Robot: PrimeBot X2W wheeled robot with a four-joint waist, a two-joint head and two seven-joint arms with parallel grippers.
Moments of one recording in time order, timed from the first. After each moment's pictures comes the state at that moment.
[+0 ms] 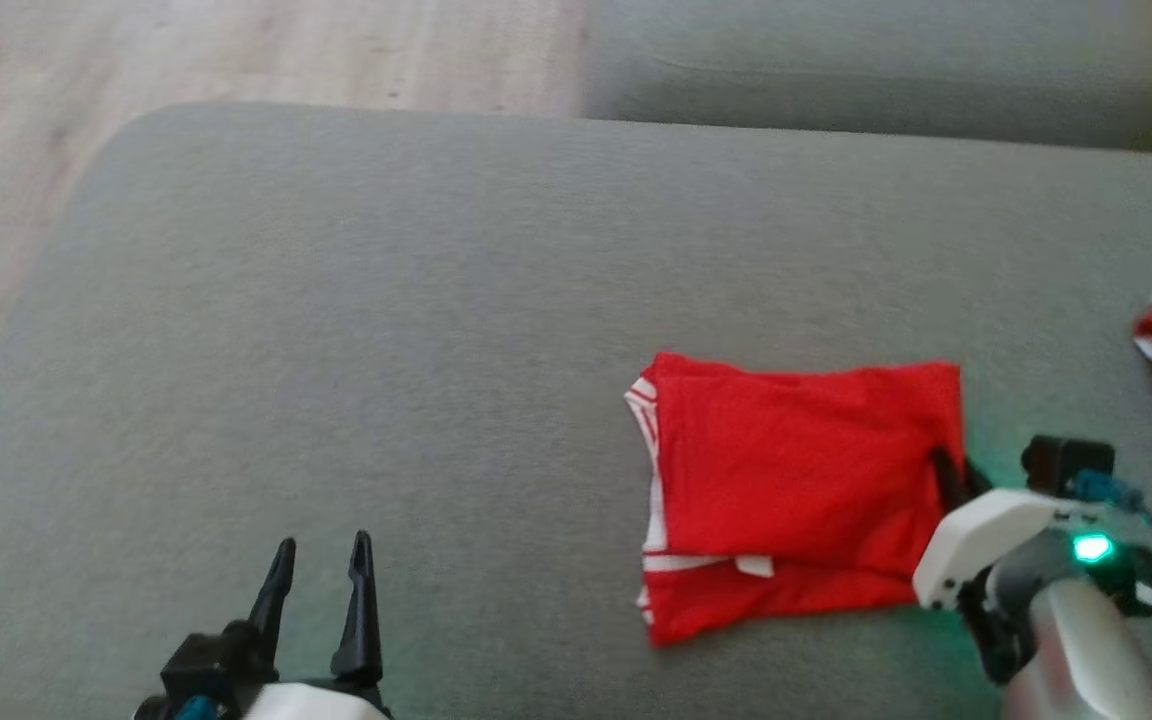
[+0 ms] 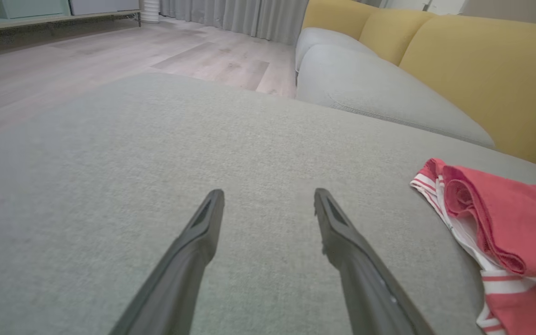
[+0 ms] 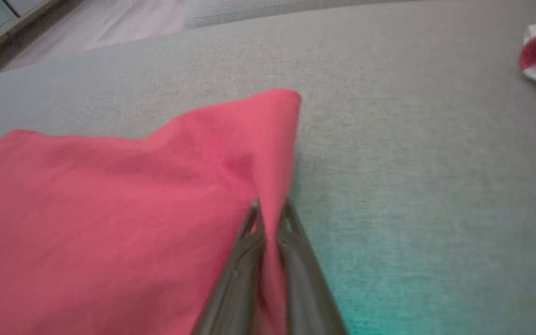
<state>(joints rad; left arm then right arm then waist) 0.03 0.32 -0.54 0.18 -0.66 0.24 -0.25 -0.25 -0.04 -0.09 0.68 0.13 0.12 0.08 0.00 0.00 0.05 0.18</state>
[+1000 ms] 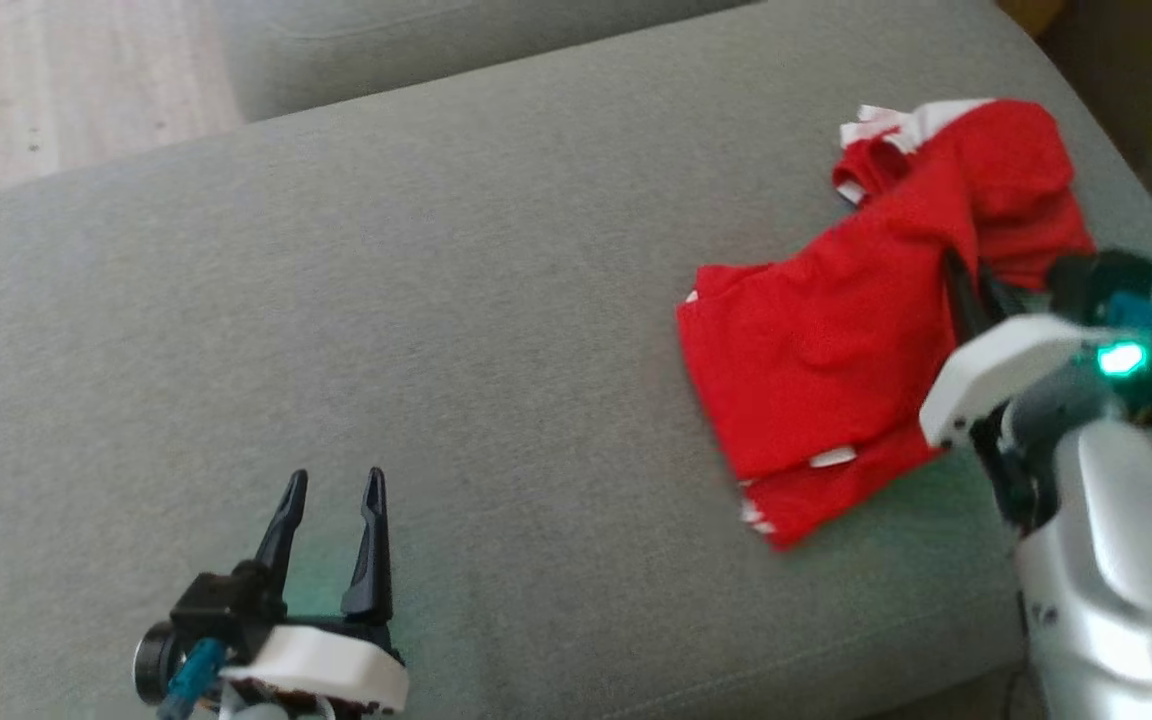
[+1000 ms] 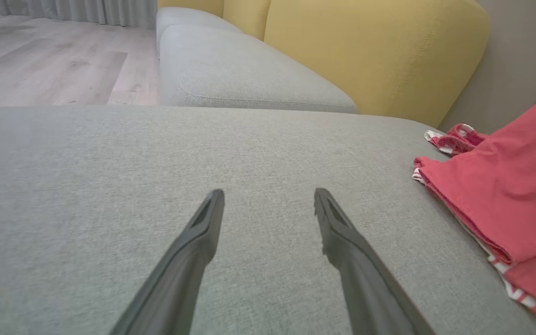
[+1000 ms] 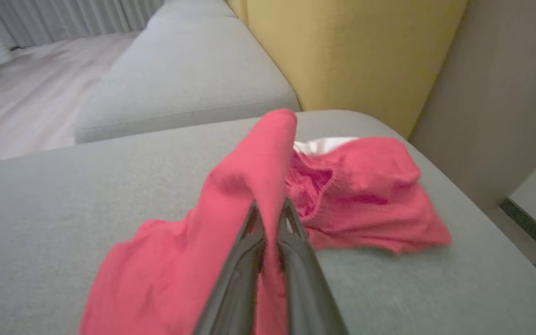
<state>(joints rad) -0.08 0.31 -0.55 0.19 -0.62 0.21 -0.25 -0.40 -0.05 -0.06 0.39 0.06 0.12 0.21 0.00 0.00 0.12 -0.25</state>
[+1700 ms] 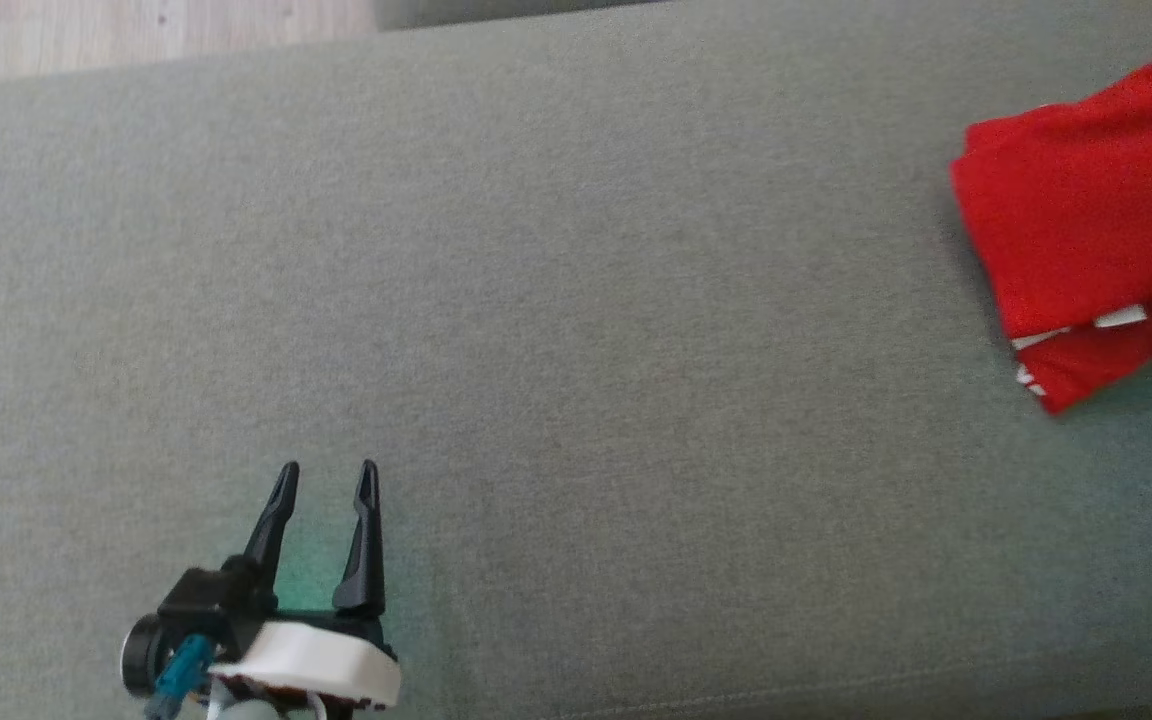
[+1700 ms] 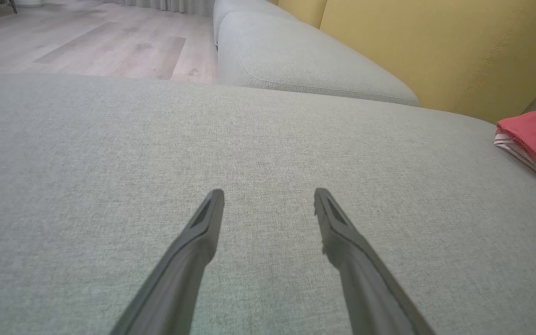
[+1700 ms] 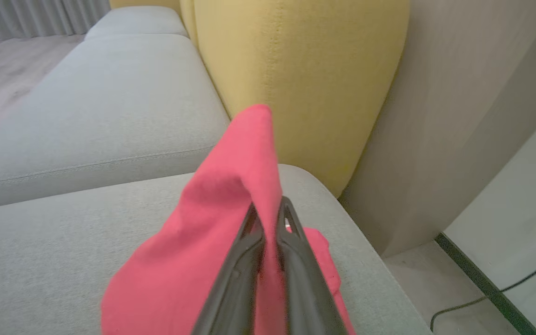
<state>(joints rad) -0.07 0.34 -0.55 0.14 -0.61 0.23 -0.23 -0.69 -0.33 -0.25 0.62 0.07 0.12 0.25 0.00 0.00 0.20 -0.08</state>
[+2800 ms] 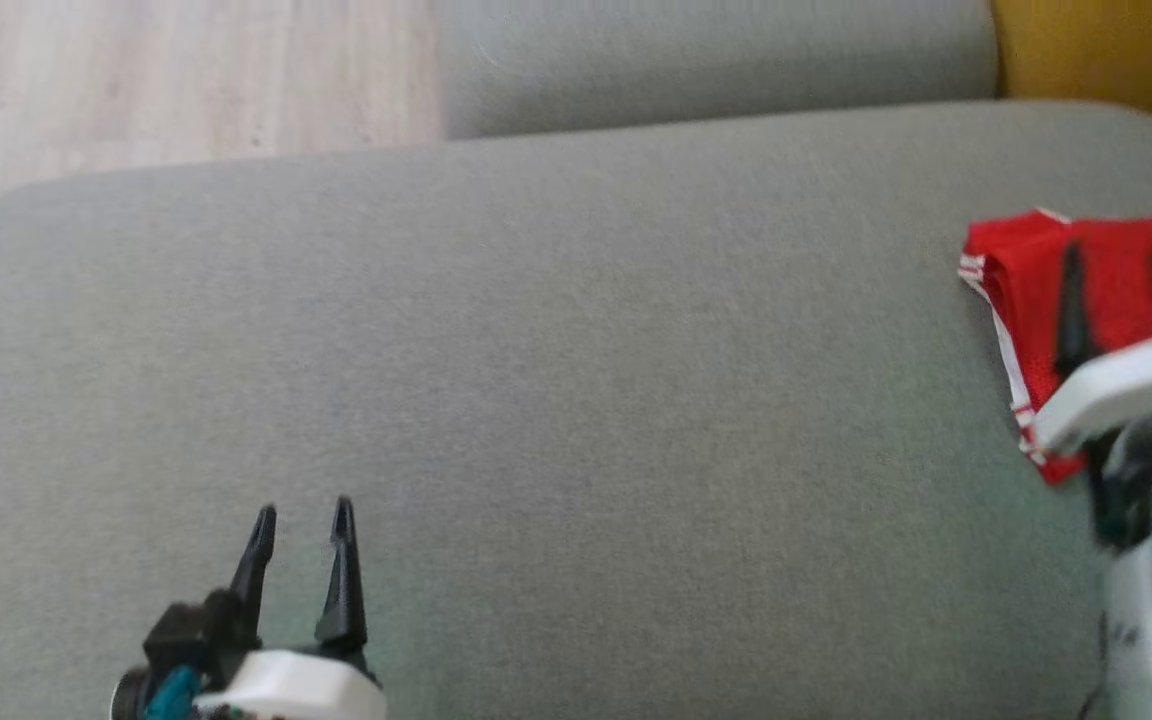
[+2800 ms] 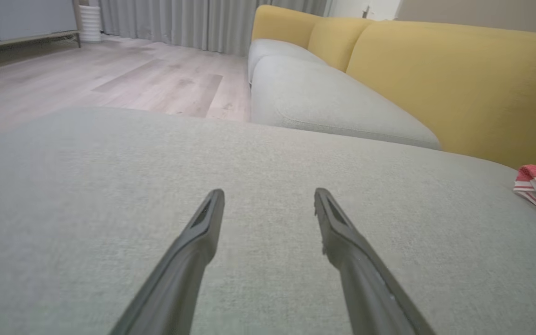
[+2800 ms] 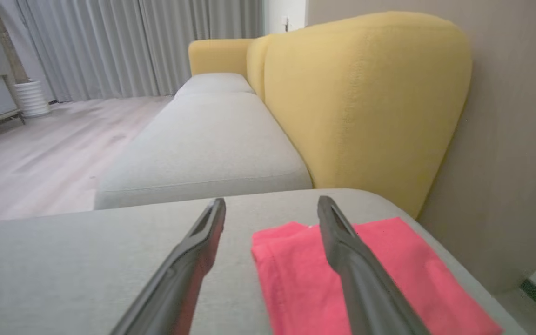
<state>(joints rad) -0.03 0.32 -0.51 0.17 -0.65 0.25 -0.24 -0.41 -0.13 -0.22 0.46 0.03 0.12 0.02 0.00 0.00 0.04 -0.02</state>
